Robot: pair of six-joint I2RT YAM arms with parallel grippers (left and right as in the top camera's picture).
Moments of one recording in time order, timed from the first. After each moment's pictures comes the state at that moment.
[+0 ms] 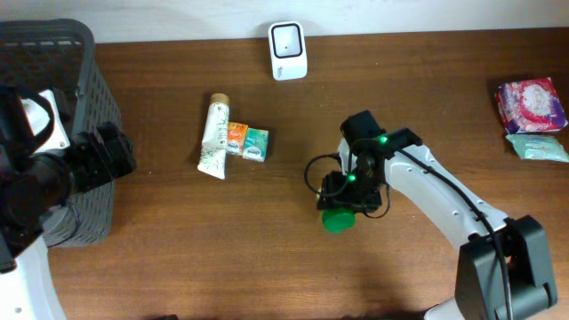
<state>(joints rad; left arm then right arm) 0.21 1.35 2.01 -1.62 0.12 -0.21 0.37 1.69 1.18 -1.05 -0.39 0.36</state>
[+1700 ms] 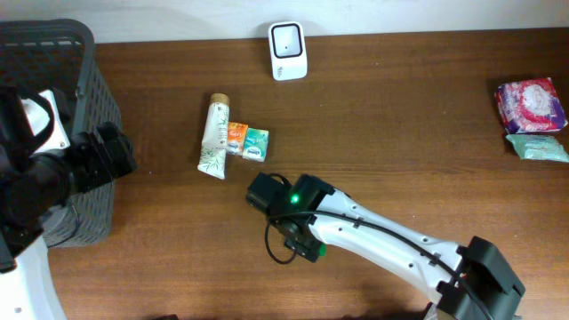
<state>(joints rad) 0.21 1.35 2.01 -1.62 0.12 -0.21 0.93 1.71 1.32 -1.23 0.32 -0.04</state>
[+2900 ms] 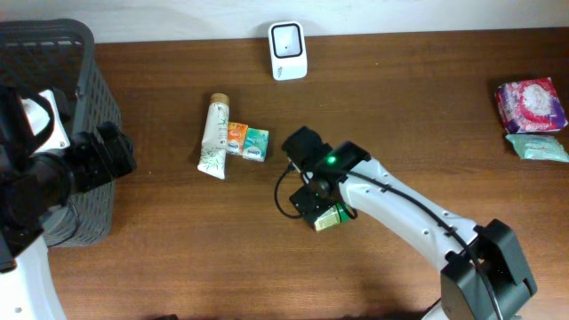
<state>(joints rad) 0.21 1.35 2.01 -1.62 0.12 -0.21 0.65 1.72 1.29 -1.01 0.12 0.05</state>
